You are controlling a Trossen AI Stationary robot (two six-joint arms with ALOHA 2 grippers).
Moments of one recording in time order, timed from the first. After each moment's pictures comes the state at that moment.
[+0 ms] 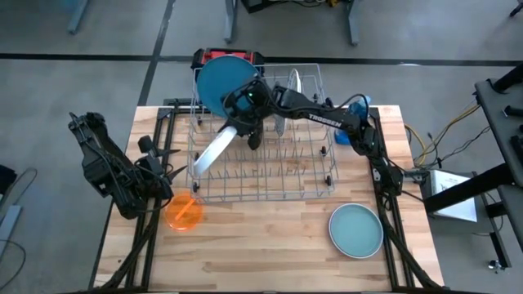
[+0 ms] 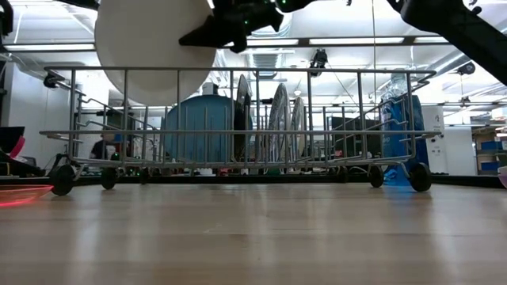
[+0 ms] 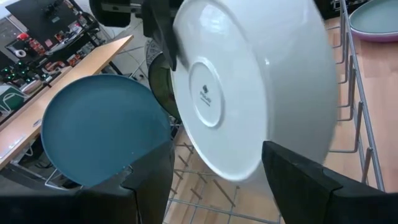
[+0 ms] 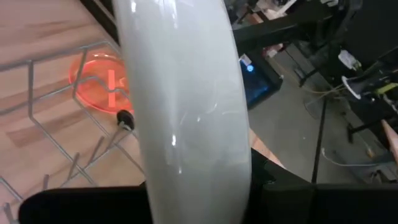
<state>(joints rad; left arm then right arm) -0.90 0.88 1.05 -1.52 -1.19 -0.90 -0.31 2.23 2.32 -0.60 -0.58 -0.99</state>
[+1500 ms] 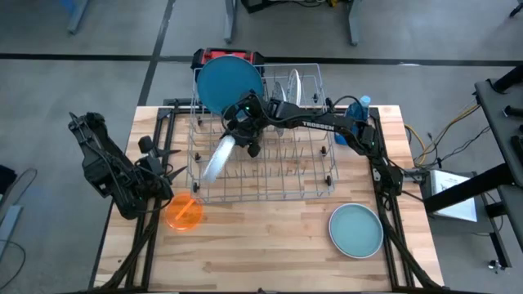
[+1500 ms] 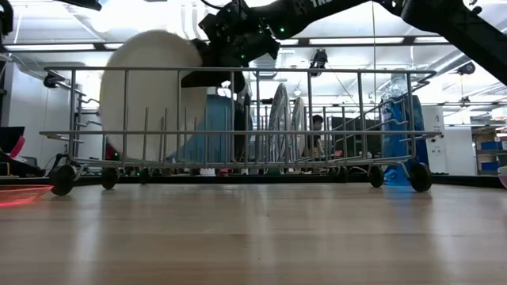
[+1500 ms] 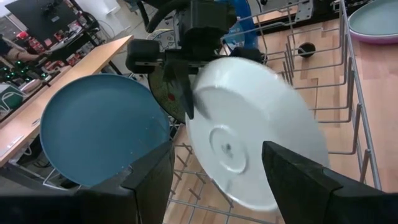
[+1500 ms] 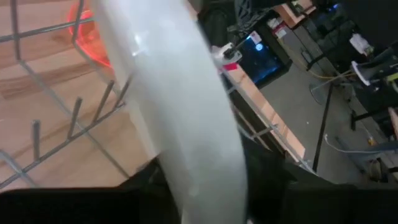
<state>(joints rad) -0.90 0.88 1.05 -1.51 -1.19 -0.90 -0.30 2.24 2.07 -0.43 -0.51 -1.07</state>
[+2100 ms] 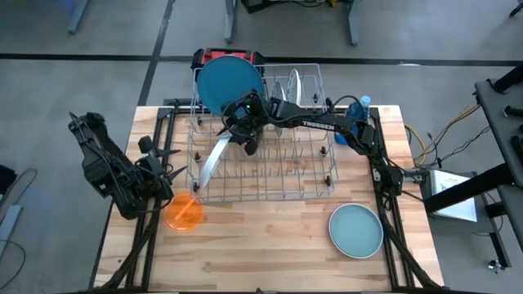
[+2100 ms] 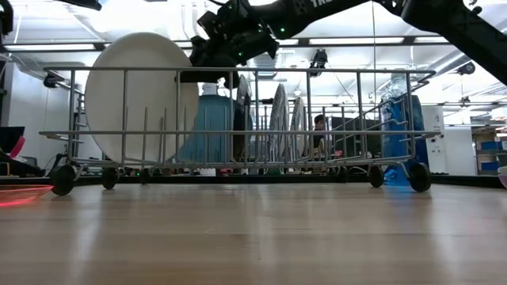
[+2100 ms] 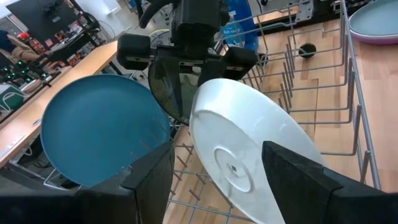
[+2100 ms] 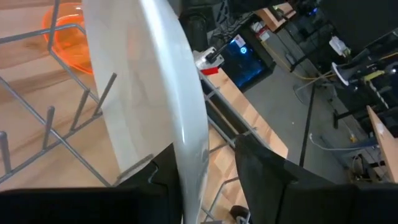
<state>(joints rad) -0.90 0.88 1.05 -1.51 -1.19 -0.90 -0.30 2.24 2.07 -0.35 -0.49 -1.02</state>
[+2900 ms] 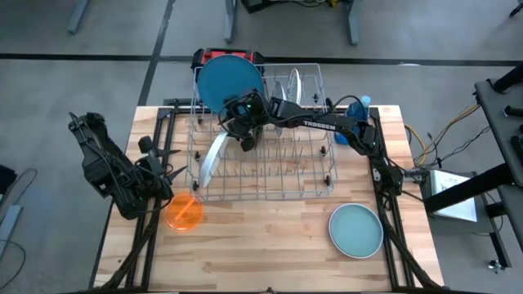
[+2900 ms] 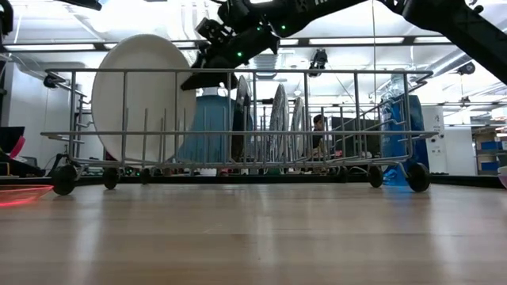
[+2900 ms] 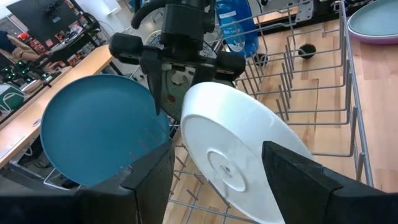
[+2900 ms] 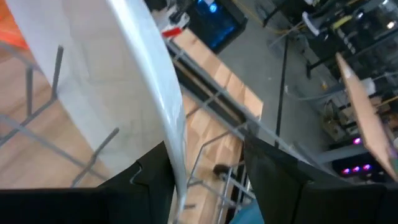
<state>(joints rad) -0.90 0.88 1.05 -1.51 -1.19 -0.90 -0.30 2.22 2.07 -0.36 -0.28 -0.92</state>
